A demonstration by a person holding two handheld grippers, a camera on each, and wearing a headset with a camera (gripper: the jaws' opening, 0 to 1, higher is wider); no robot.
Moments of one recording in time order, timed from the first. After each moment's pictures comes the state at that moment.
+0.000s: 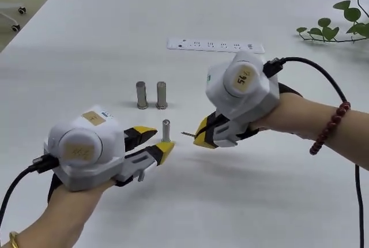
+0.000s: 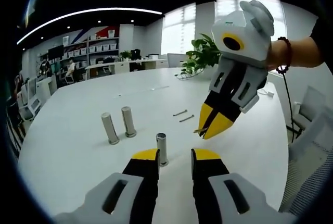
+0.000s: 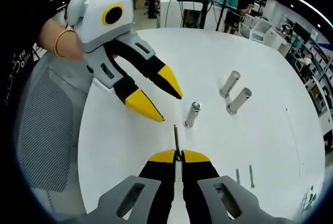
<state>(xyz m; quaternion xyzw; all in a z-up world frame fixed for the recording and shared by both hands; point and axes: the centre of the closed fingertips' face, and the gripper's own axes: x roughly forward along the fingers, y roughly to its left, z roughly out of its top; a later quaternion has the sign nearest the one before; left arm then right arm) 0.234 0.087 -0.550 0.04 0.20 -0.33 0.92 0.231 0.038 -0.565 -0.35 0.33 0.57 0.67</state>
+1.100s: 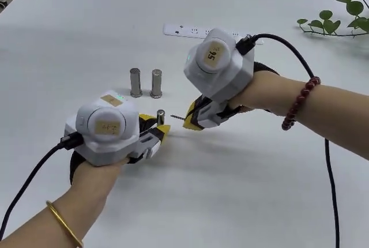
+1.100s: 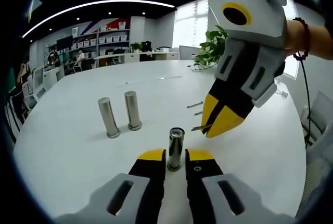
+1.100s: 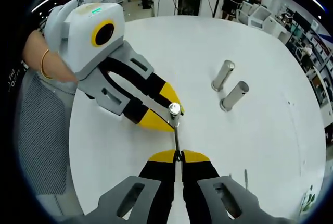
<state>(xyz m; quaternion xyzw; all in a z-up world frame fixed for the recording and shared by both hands) 0.270 0.083 -0.588 0.03 0.23 -0.29 0.93 0.253 0.047 -0.579 -0.36 0.38 0.55 0.65</state>
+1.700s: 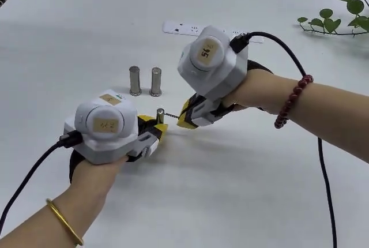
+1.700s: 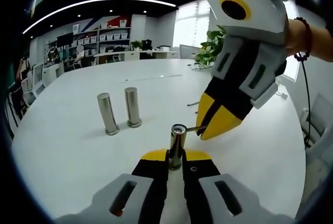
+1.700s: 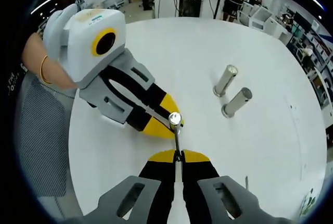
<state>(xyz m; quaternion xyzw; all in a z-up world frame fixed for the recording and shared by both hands) 0.270 0.083 -0.592 0.02 0.23 -0.29 0.93 0.258 0.058 -0.581 -0.36 0.38 0.55 0.65</state>
